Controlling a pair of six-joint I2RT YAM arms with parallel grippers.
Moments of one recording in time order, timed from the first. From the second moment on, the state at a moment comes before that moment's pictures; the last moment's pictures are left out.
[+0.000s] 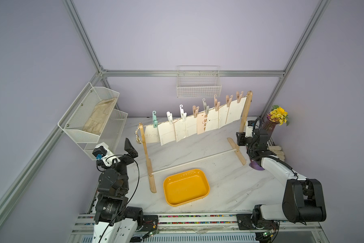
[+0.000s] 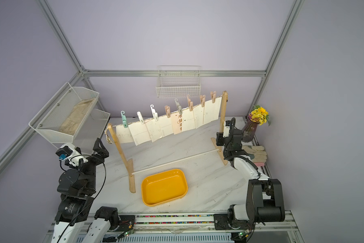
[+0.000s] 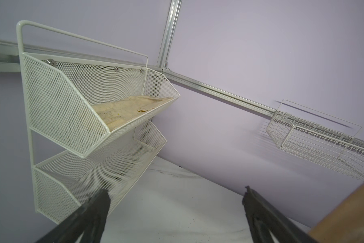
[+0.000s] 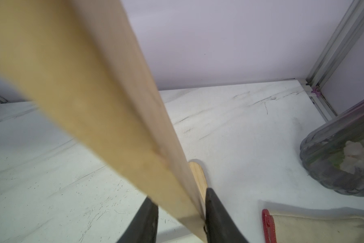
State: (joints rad) left arm -0.11 0.42 0.71 -0.18 -0.44 -0.25; right arm 0.00 1.39 0.82 0.17 -0.14 0.11
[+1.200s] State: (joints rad) left arm -0.11 0.37 0.73 -0.26 -0.45 -0.29; right arm 0.00 1.26 0.82 0.00 -0.05 0.11
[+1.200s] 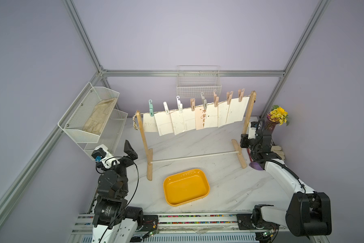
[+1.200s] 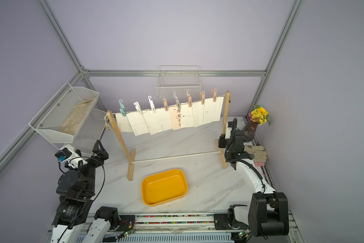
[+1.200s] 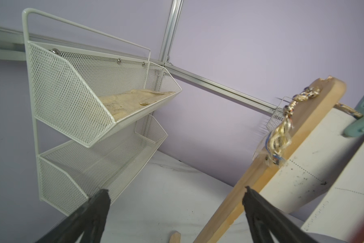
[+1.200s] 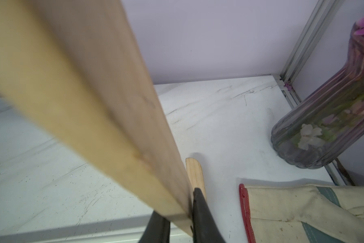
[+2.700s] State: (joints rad) left arm -0.20 0.64 0.80 -0.18 0.62 -0.27; right arm 0.18 0.96 0.67 -0.22 0.13 0.28
